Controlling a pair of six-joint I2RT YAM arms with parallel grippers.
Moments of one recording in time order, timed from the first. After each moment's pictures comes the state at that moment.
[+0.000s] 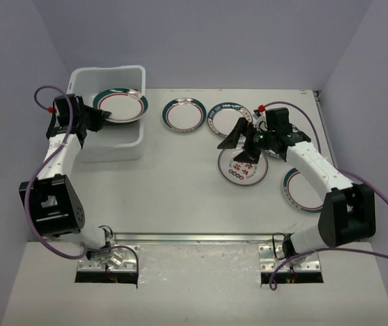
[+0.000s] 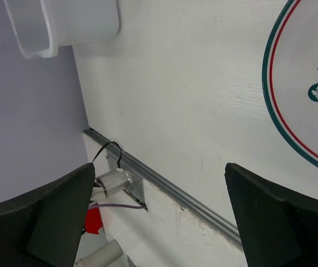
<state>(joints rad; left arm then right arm) 0.25 1.49 1.15 -0.22 0.24 -1.05 0.22 1.46 1.04 -0.40 -0.61 0.71</state>
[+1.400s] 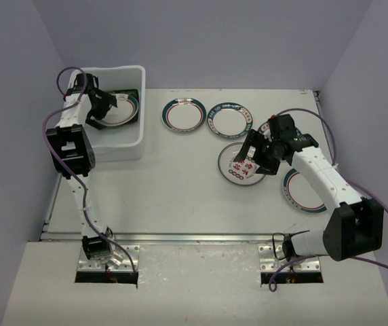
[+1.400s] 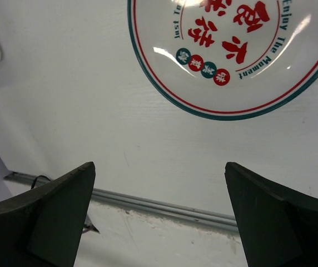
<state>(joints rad) 0.23 2.30 2.05 -0.79 -0.01 -0.95 0.22 1.35 1.03 -0.71 -0.24 0.63</state>
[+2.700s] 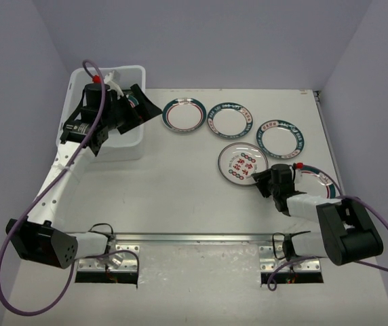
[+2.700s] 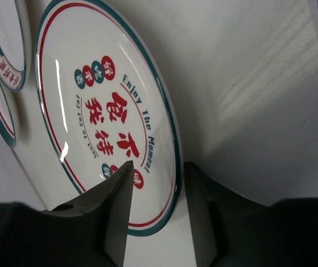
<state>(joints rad) -0.15 1.26 1.35 -0.57 0.28 -0.65 0.20 1.32 0.22 0.37 0.12 1.23</state>
